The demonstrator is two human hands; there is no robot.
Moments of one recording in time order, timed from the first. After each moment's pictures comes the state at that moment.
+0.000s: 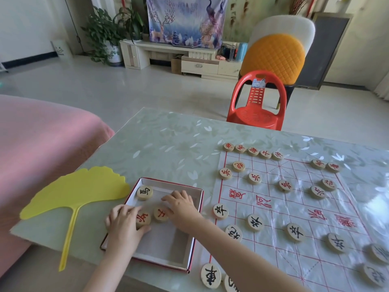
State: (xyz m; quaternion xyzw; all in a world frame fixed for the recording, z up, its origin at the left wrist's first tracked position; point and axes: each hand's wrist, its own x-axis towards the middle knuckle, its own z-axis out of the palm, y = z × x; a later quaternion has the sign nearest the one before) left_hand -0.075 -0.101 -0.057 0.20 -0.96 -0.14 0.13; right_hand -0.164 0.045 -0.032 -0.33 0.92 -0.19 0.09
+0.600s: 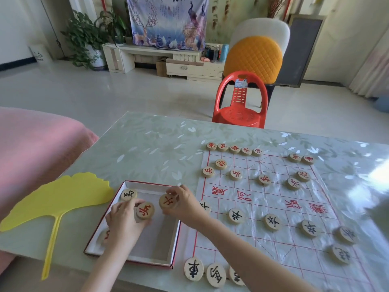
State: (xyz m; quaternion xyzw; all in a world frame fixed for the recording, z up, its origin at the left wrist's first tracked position) left_hand -0.088 -0.061 -0.018 0.21 -0.93 -0.26 0.13; right_hand -0.159 0.098 0.003 -0.22 0.88 -0.41 0.13
